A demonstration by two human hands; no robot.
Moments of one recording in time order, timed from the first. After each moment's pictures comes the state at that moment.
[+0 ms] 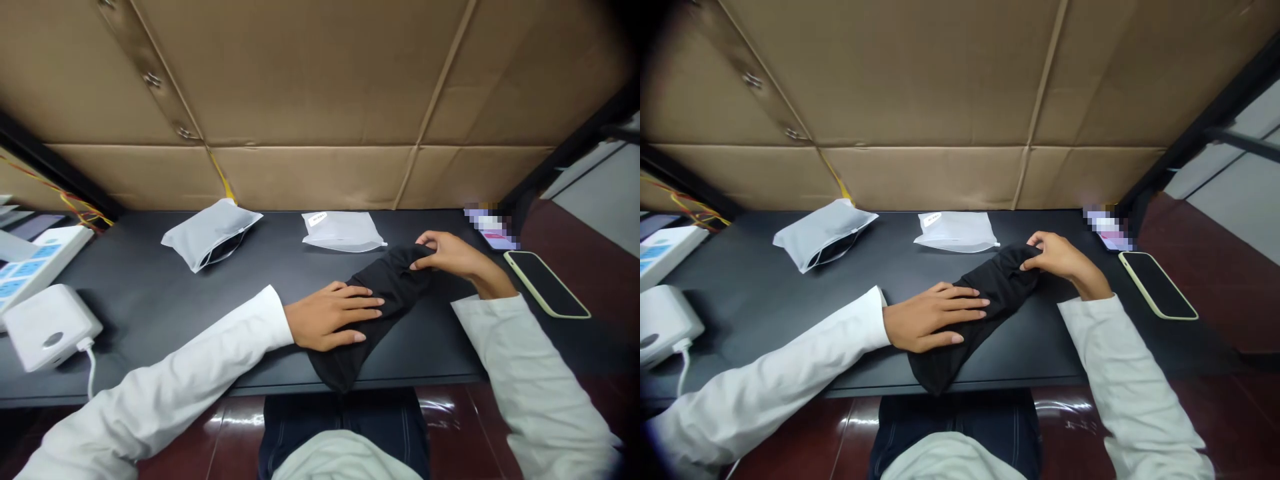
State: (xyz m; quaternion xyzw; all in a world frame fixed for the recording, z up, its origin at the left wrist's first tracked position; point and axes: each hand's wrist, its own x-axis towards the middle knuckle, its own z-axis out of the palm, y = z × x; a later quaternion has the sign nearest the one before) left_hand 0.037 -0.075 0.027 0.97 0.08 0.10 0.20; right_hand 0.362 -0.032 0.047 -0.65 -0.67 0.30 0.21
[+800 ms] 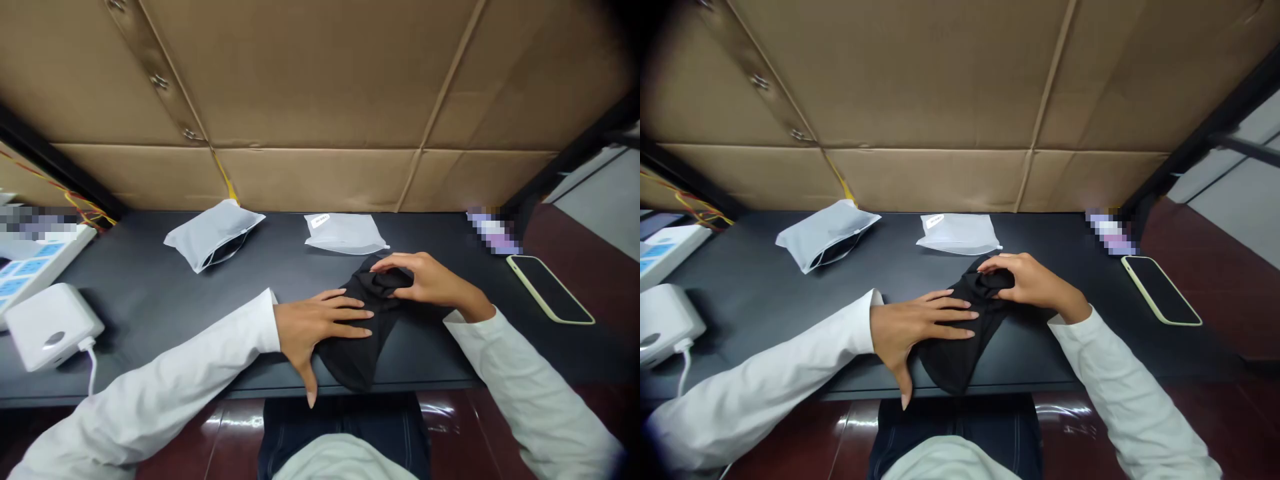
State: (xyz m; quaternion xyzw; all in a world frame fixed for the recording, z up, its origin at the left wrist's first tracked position) left_hand 0.010 -0.071 0.021 0.95 0.02 0.09 0.29; right_hand 0.297 -0.062 0.058 -0.40 -0.85 0.28 0.19
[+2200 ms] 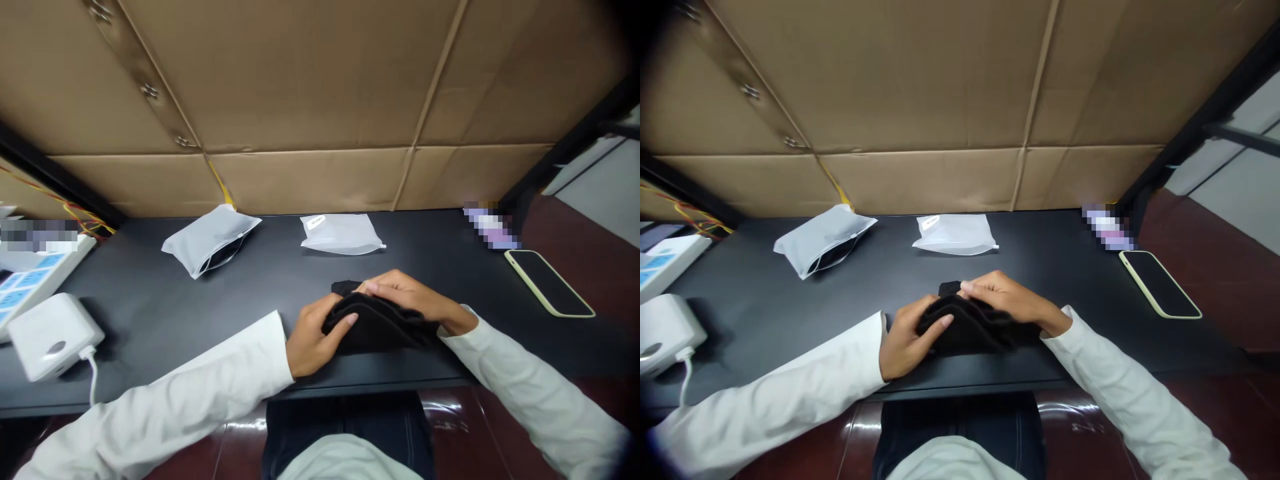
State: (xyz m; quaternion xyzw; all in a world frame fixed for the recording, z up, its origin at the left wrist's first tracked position) left_hand 0.041 -0.127 0.023 0.77 0.37 0.39 0.34; right_hand 0.264 -0.084 0.057 -0.31 -0.73 0.57 0.22
